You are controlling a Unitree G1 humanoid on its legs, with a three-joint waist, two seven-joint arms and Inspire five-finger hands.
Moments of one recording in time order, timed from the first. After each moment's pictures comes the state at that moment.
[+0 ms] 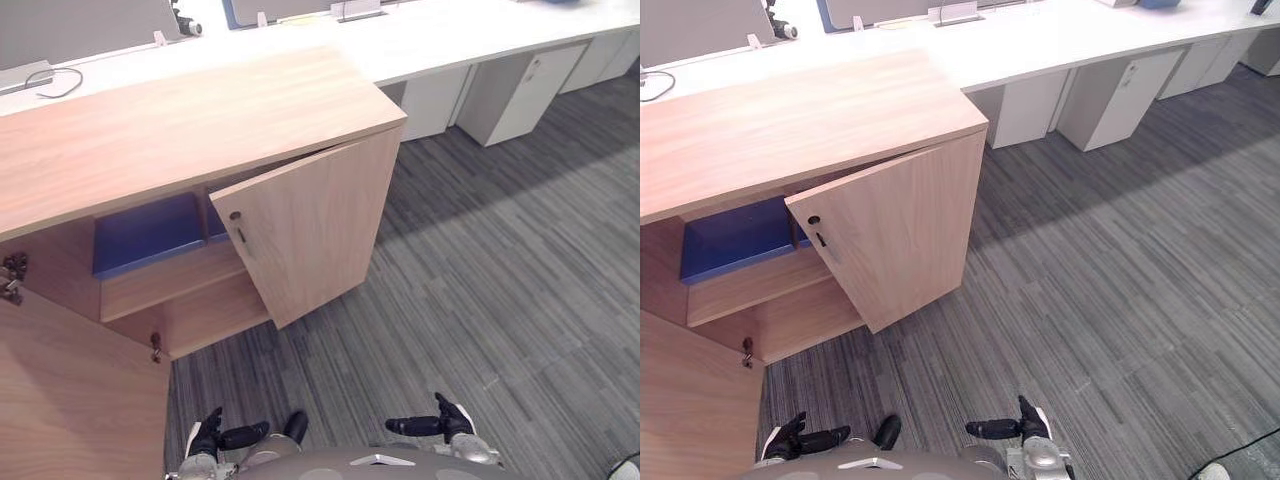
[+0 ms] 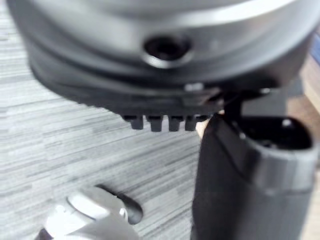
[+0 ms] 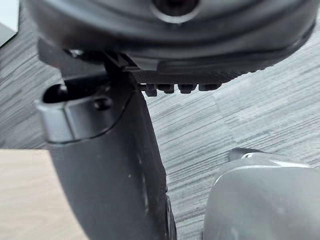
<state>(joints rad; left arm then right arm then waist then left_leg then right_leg) 0.13 0.11 0.14 1.11 0.07 -0.13 0.09 0.04 -0.10 -0.19 1.15 -0.15 -0.09 -0.06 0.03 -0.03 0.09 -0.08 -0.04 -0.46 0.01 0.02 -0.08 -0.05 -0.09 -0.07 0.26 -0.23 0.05</state>
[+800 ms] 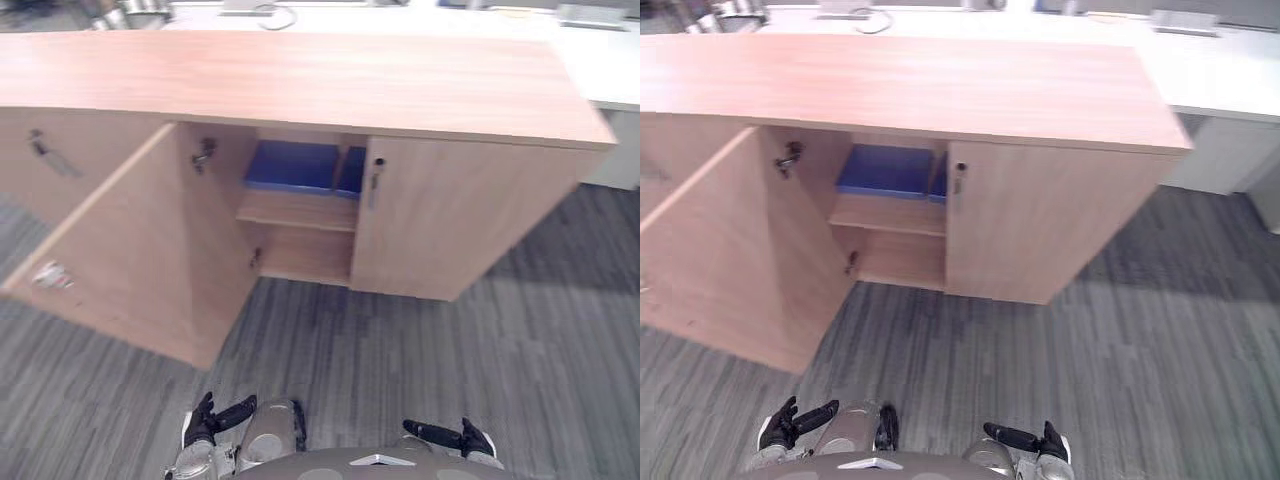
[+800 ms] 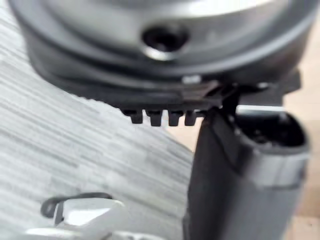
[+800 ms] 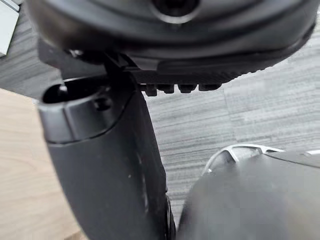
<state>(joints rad) 0.13 0.07 0.22 1.04 -0.03 -0.12 0.10 0.07 -0.07 -0.41 1.13 -0.05 -0.06 -0.09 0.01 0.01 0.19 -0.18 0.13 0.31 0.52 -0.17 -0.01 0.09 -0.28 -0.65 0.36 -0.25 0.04</state>
